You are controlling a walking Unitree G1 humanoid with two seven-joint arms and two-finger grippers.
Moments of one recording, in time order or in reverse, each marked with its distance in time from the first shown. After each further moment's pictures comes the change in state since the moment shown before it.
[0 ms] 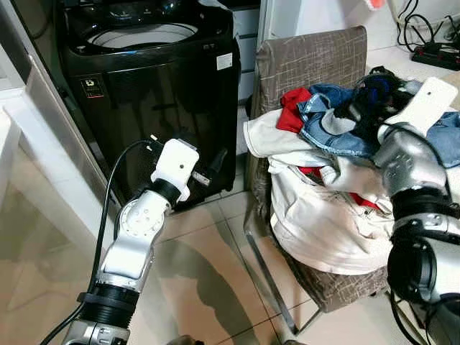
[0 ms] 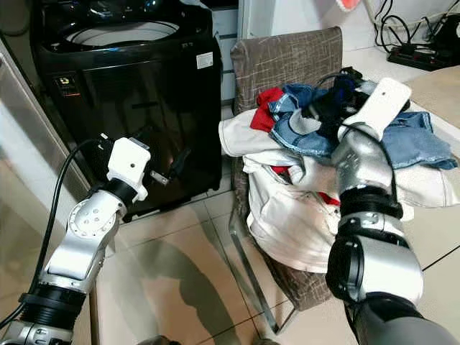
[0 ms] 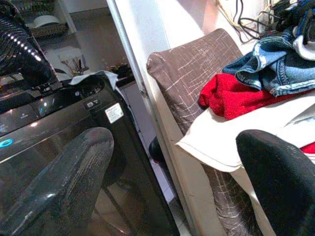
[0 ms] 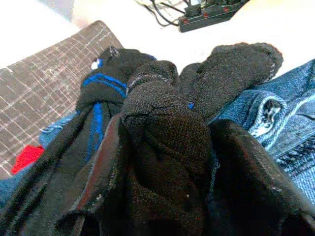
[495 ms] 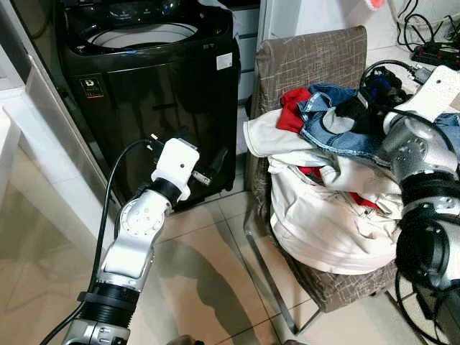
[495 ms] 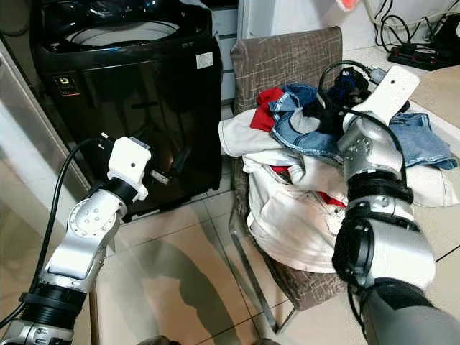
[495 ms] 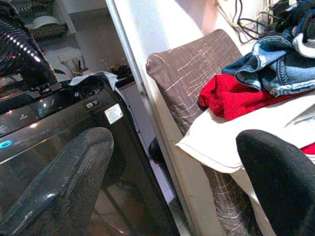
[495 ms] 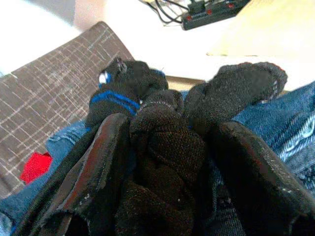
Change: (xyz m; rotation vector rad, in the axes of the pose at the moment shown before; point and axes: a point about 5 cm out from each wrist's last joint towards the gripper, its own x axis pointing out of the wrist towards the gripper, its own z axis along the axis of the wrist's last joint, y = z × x) left arm 0.001 0.000 0.001 0.002 -0.003 -0.002; right arm 0.008 0.002 0.020 0.021 0.026 0.002
